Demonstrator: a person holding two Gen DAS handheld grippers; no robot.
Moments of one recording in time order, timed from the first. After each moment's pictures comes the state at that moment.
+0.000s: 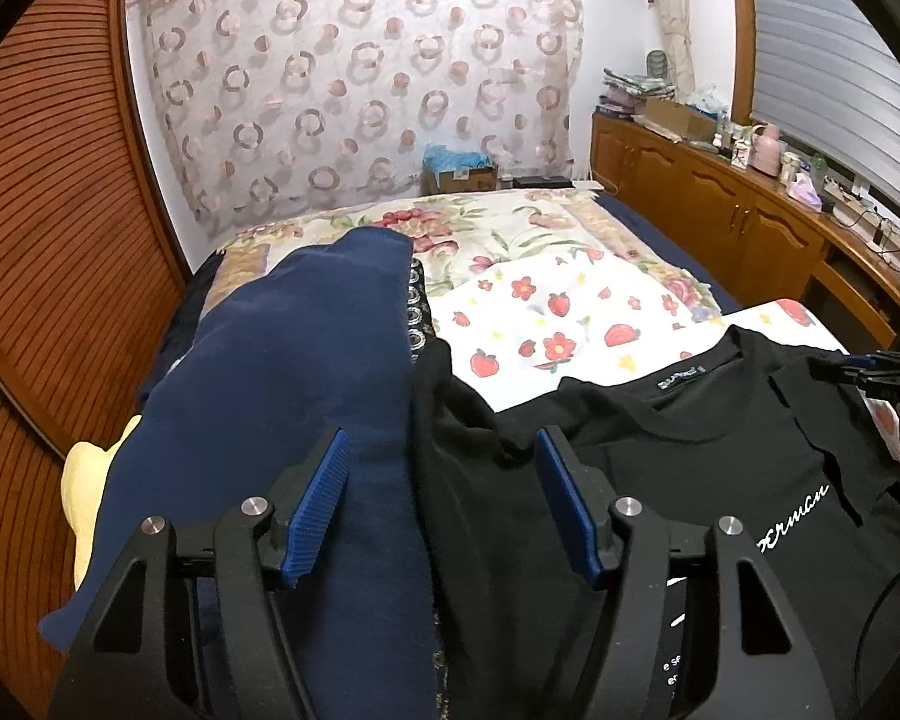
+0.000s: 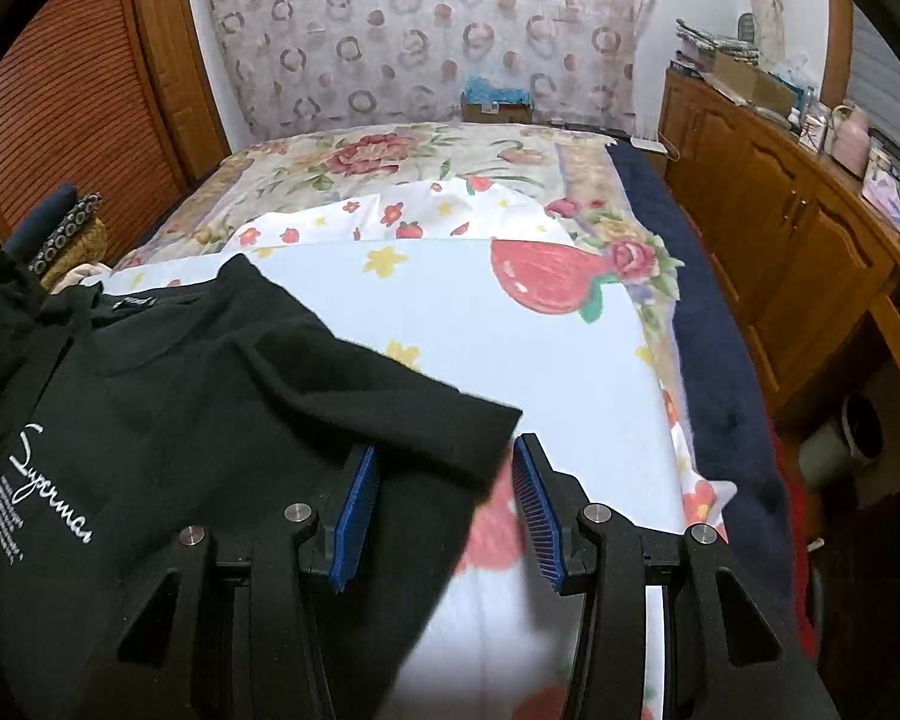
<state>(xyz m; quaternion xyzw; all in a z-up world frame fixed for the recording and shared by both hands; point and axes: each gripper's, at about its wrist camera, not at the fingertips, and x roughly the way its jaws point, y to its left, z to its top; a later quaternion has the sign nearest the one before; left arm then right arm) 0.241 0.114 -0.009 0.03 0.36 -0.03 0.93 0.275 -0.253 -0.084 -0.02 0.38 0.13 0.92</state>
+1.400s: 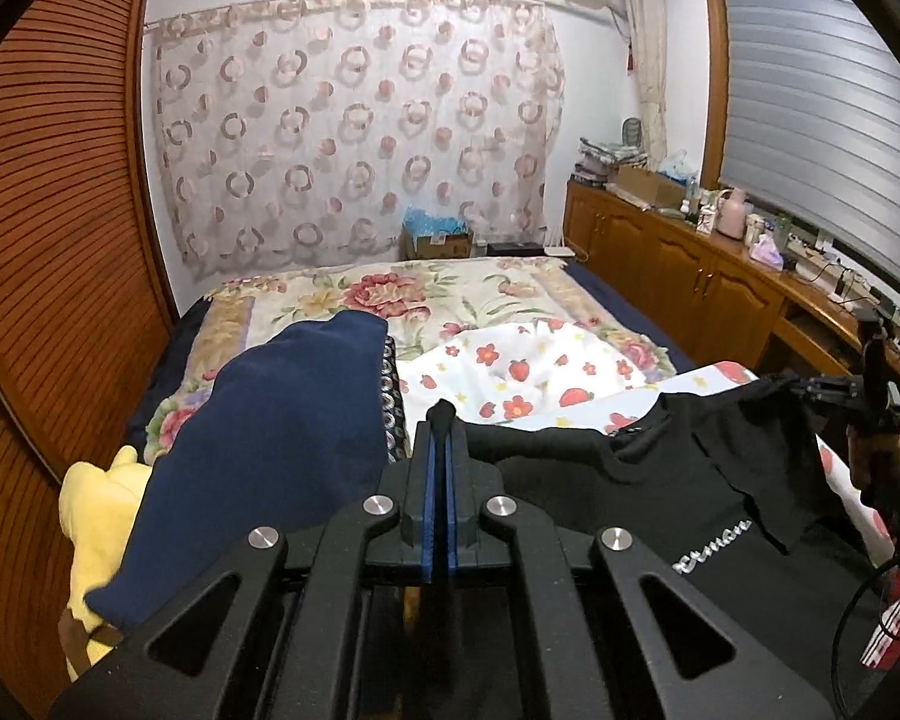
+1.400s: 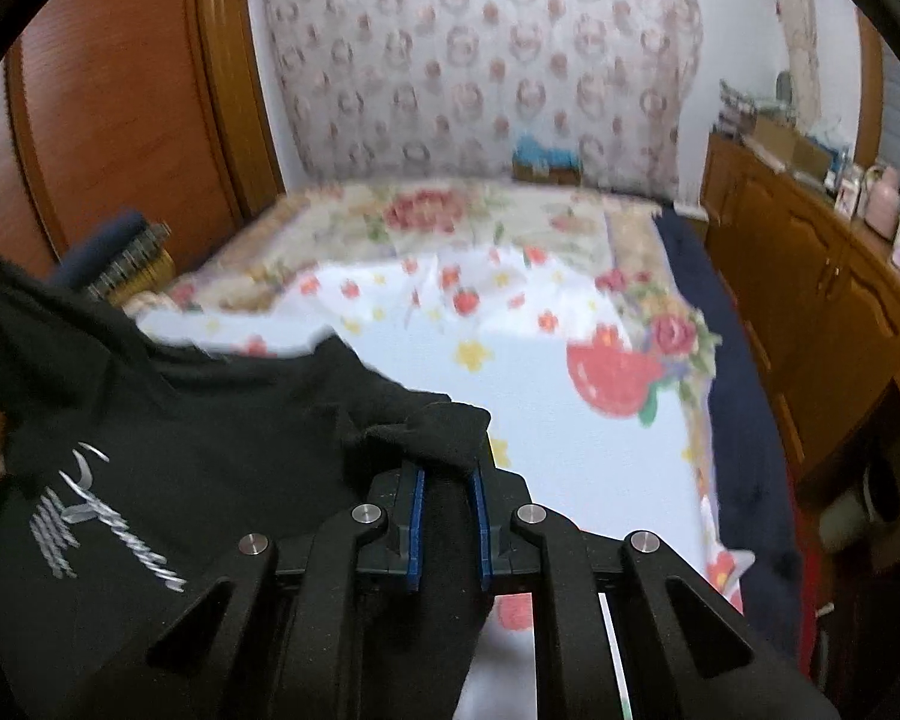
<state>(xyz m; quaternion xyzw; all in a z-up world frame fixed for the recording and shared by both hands) 0.185 0.110 0.038 0.00 0.28 -0.06 0.96 0.240 -0.251 -0.036 -0.03 0.28 0.19 0.94</state>
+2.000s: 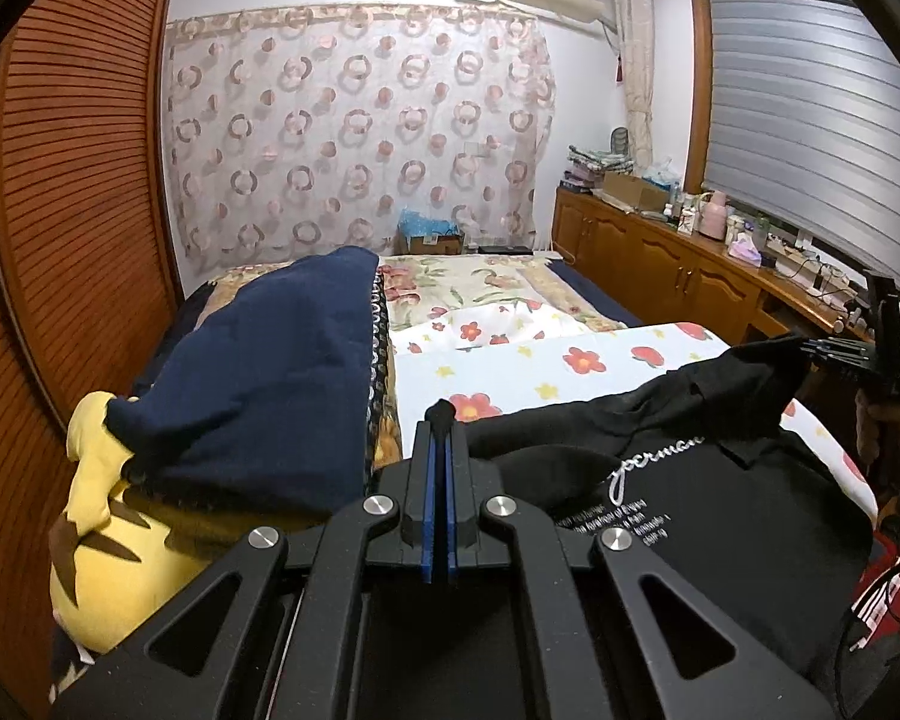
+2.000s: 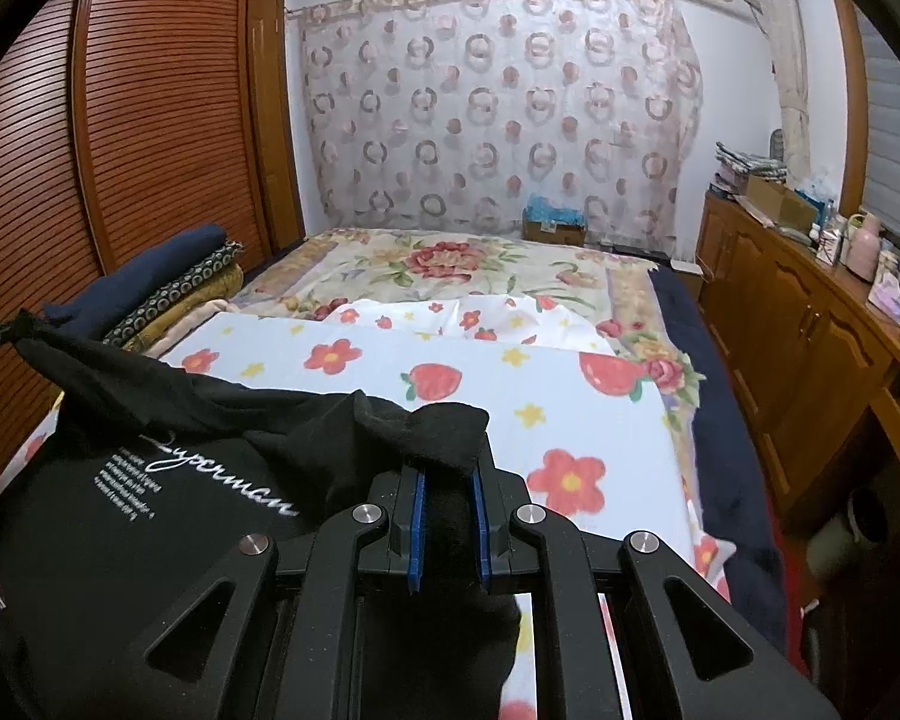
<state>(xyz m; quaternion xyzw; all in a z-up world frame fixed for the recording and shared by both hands) 0.081 0.111 0.007 -0.01 0.26 -0.07 0.96 0.117 -0.256 -0.041 -0.05 0.23 0.19 0.95</state>
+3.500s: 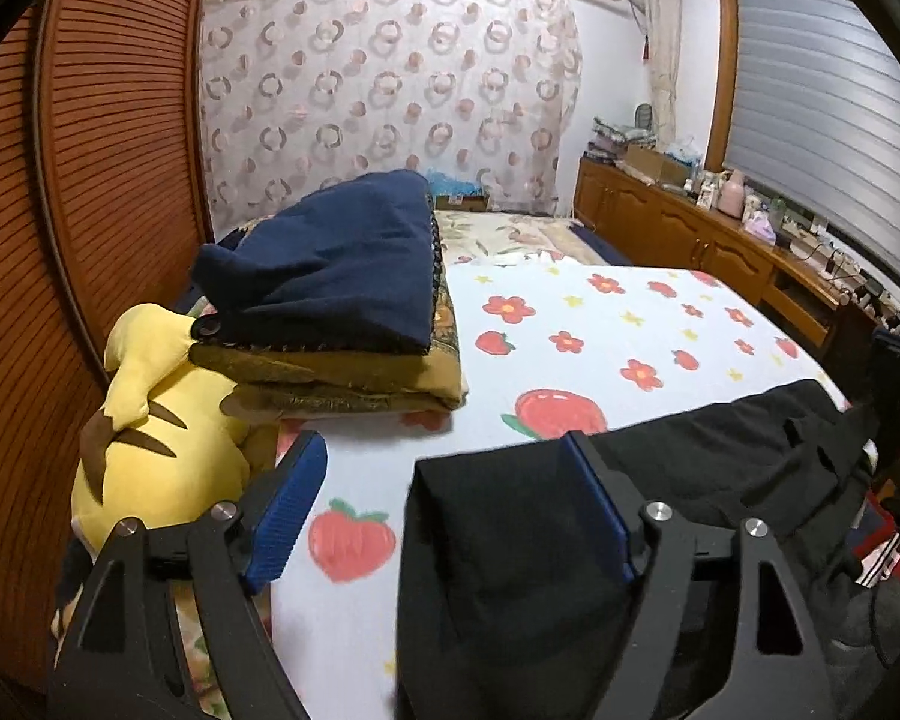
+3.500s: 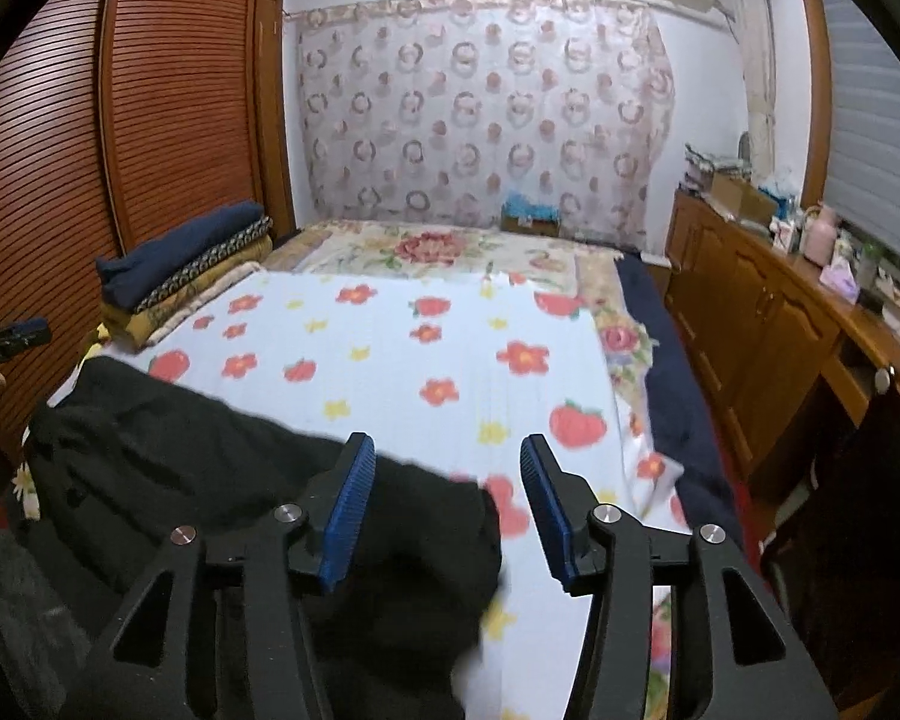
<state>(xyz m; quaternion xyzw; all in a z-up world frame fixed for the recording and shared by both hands) 0.026 0.142 -0.036 -0.02 0.31 -0.04 0.95 -0.013 -0.290 -0.010 -0.06 0.23 0.17 0.96</state>
